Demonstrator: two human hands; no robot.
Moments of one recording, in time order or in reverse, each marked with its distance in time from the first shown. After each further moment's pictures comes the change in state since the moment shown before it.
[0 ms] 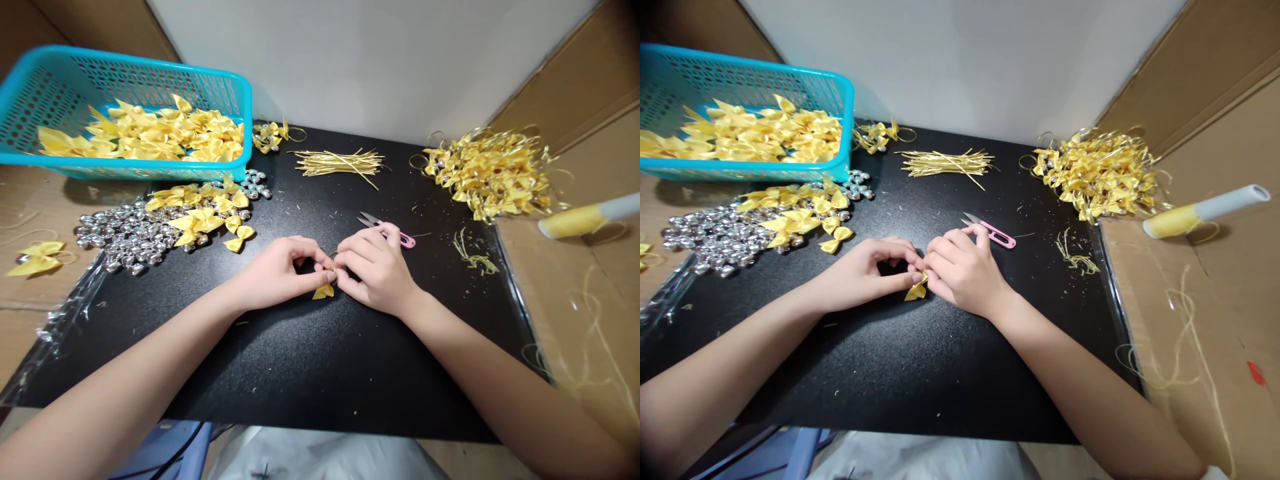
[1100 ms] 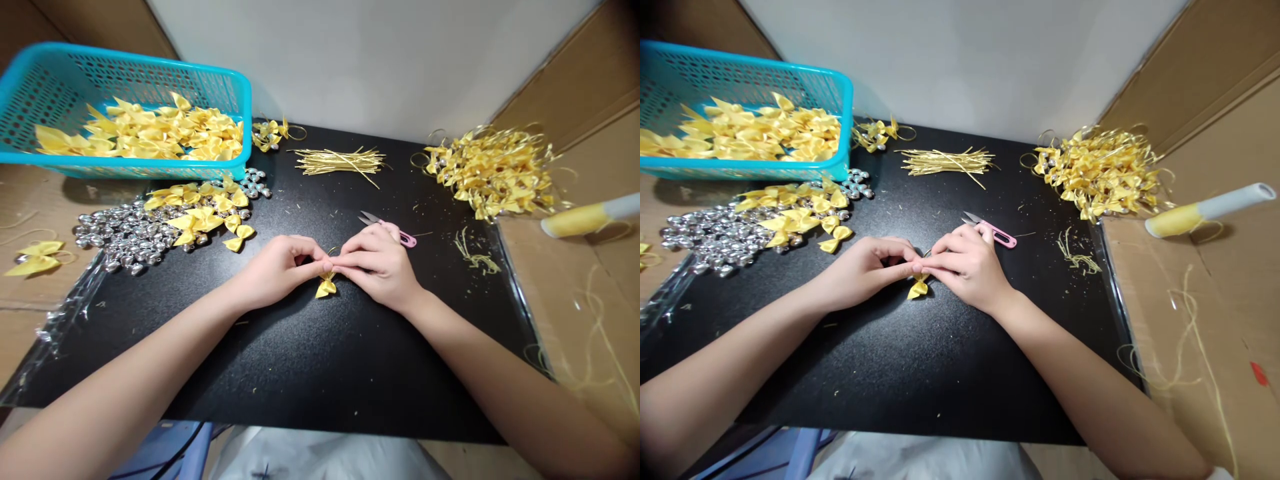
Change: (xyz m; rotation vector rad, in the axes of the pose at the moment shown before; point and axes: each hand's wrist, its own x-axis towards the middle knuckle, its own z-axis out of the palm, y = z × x) left_hand 0.001 -0.003 0.000 0.002 0.017 -0.043; right_hand 0.001 0.006 -0.001 0.269 -0.025 0.207
